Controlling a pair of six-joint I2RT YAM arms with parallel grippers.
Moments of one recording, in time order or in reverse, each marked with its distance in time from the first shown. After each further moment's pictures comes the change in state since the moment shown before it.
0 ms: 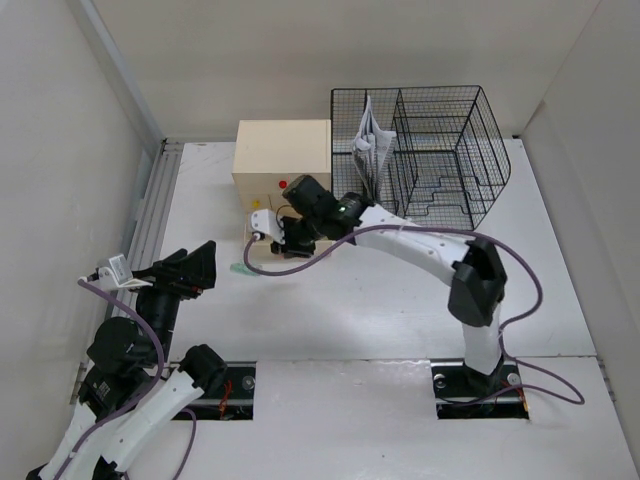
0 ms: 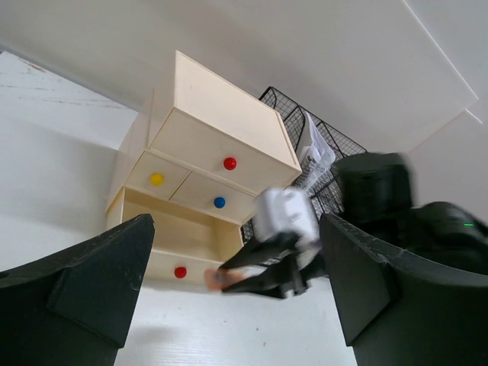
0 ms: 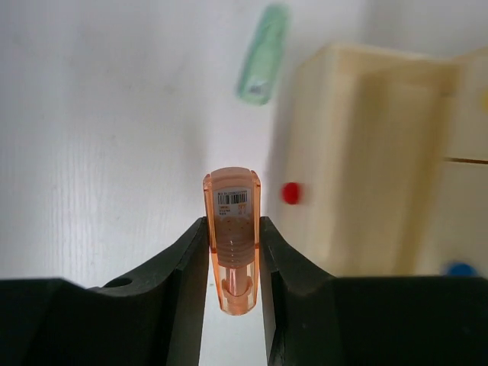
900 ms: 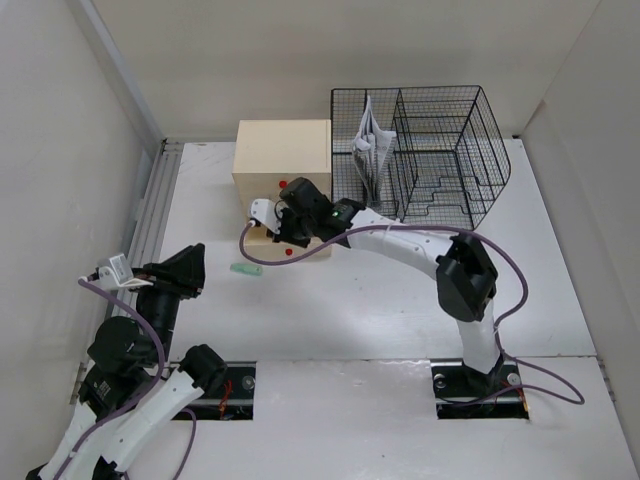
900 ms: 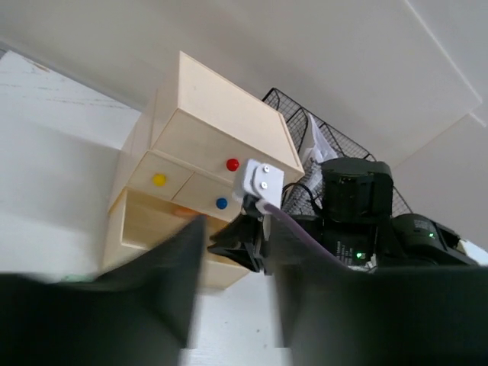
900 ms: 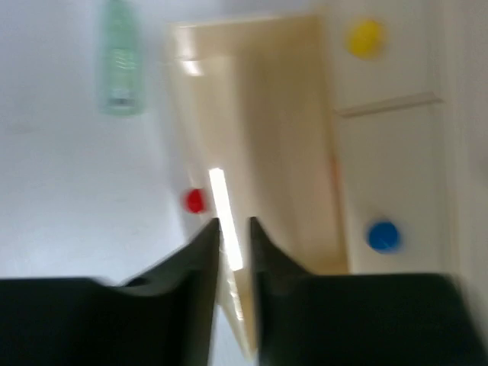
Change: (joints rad) left arm 0.000 0.004 0.000 0.000 -0.009 0.000; right arm -0.013 0.005 -0.082 0.307 0.323 0.160
